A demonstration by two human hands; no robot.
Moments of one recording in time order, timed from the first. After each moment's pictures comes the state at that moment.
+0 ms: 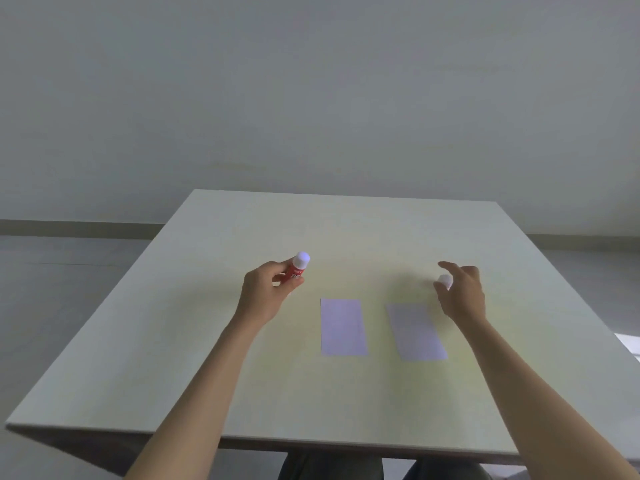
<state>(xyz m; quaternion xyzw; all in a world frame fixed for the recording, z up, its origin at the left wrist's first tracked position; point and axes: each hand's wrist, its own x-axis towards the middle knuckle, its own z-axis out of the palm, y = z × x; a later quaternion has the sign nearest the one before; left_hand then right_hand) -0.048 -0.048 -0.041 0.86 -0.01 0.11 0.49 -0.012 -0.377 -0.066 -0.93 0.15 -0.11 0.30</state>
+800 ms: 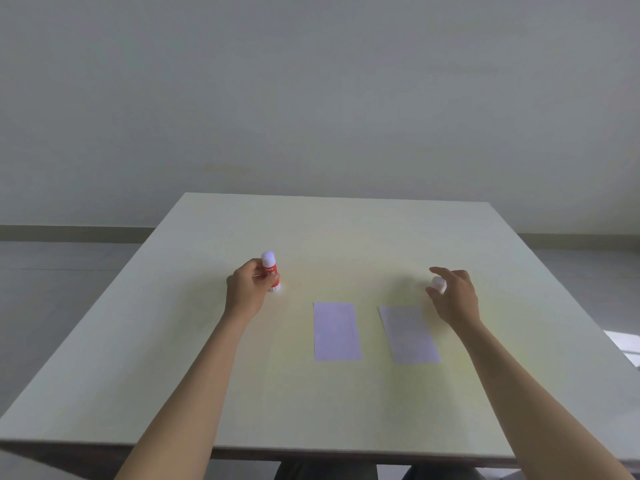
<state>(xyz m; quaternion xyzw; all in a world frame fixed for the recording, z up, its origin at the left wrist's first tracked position) -0.019 -0.035 -0.061 0.84 0.11 0.11 0.52 -0.011 -0.383 -0.071 -0.94 0.13 -0.10 0.31</state>
